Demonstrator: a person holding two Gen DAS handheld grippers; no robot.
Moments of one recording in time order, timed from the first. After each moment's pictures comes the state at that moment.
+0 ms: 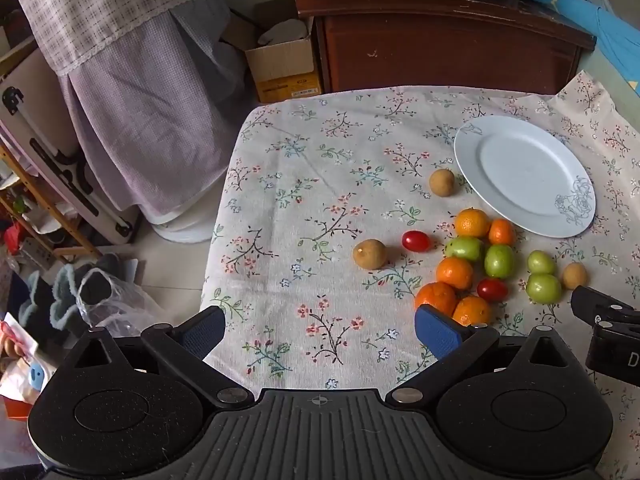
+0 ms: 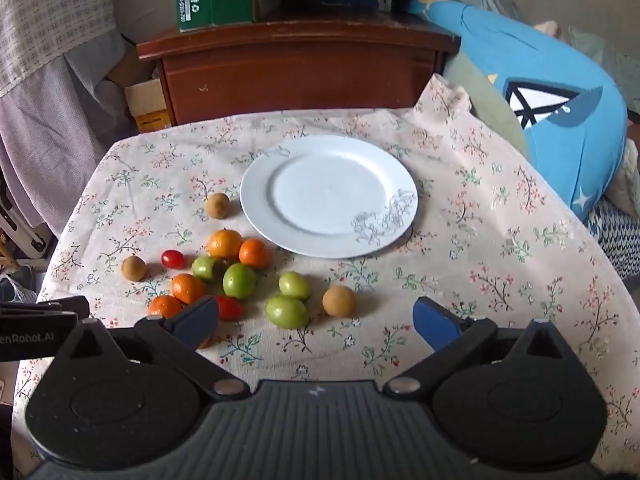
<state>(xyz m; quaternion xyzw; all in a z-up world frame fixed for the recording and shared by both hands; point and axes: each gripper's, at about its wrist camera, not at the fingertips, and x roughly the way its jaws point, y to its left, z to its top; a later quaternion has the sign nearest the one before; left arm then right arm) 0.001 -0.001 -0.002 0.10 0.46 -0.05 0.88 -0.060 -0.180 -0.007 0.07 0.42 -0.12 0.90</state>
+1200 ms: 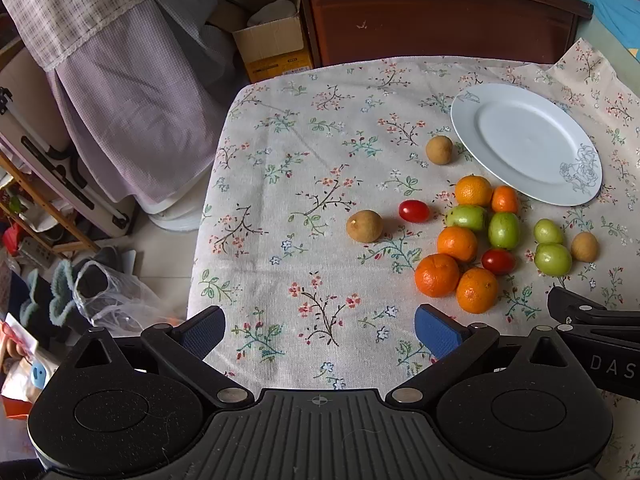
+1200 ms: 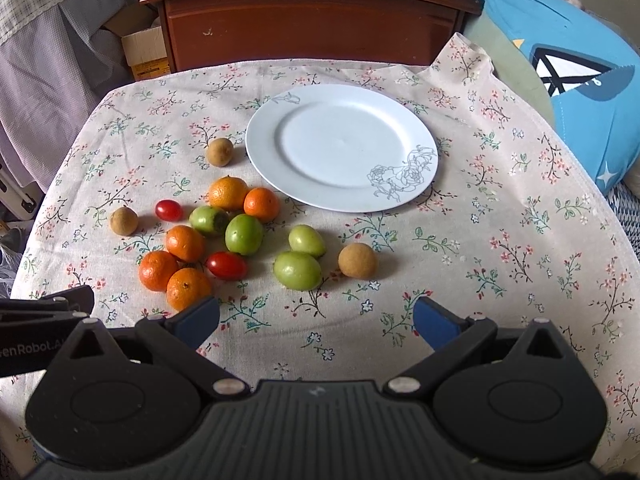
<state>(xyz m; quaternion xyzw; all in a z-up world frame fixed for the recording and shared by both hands) 0.000 -0.005 -0.018 0.10 0.47 -0.06 0.87 -0.047 -0.168 -0.028 0.05 0.46 -0.11 0.88</state>
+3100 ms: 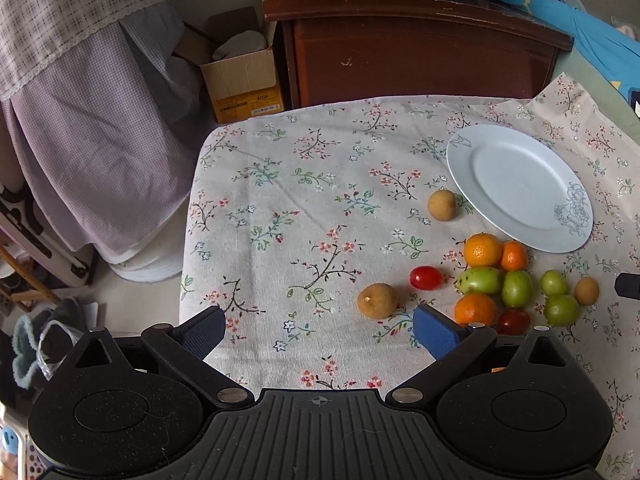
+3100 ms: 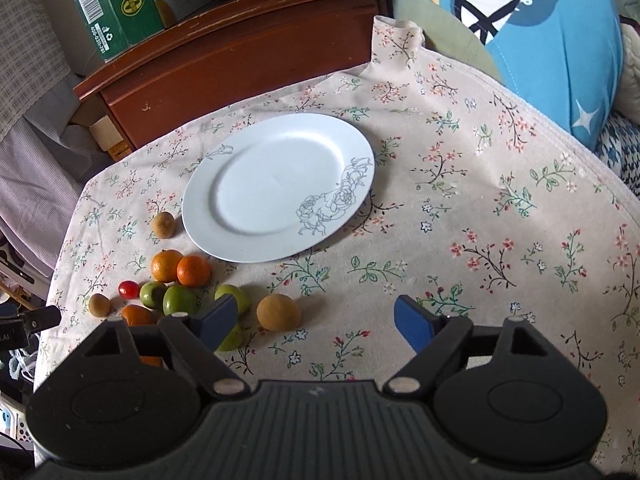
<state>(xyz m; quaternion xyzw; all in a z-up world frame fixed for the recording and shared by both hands) 0.052 0.018 -0.029 0.09 0.45 -0.14 0.88 -0.053 -0.270 -0.041 0.19 0.42 -0.10 0.88</state>
